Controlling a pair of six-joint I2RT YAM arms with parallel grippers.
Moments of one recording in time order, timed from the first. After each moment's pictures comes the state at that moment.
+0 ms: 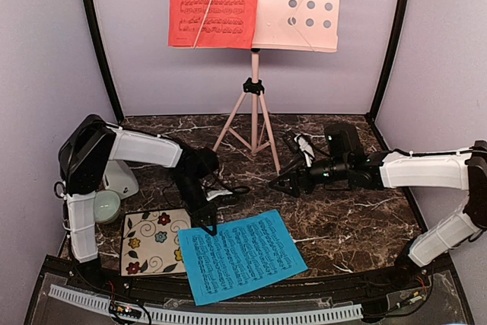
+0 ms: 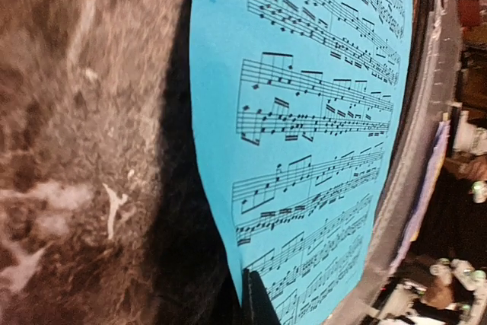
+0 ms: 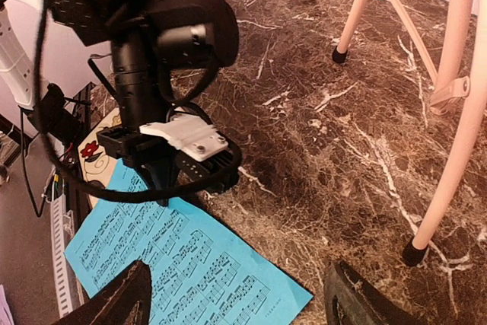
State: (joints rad) left arm -0.72 2.04 1.31 -0.97 0.71 0.29; right arm 0.70 1.42 0.79 0.08 -0.55 0.11
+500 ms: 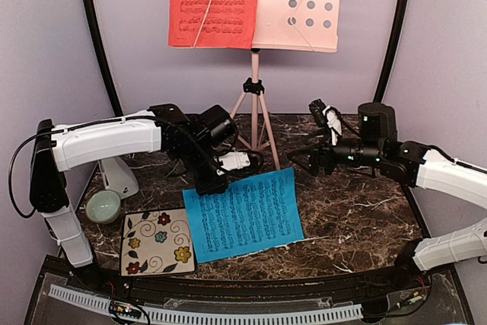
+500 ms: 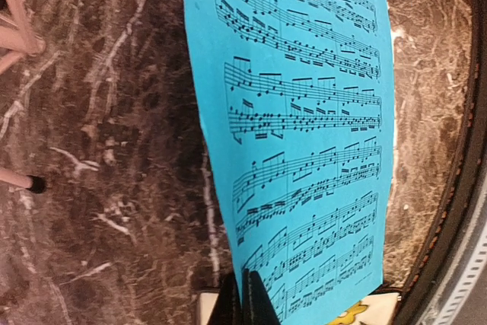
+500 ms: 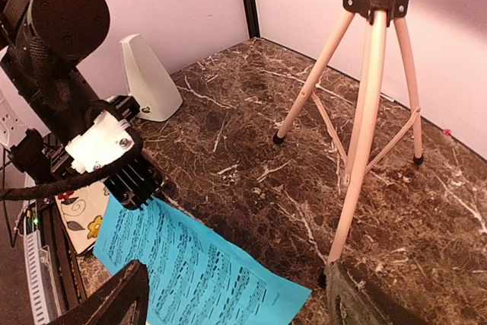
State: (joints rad) left arm -0.94 1.77 1.55 -1.01 0.06 0.37; right arm 0.69 1.13 0.83 -0.06 -0.35 0.04
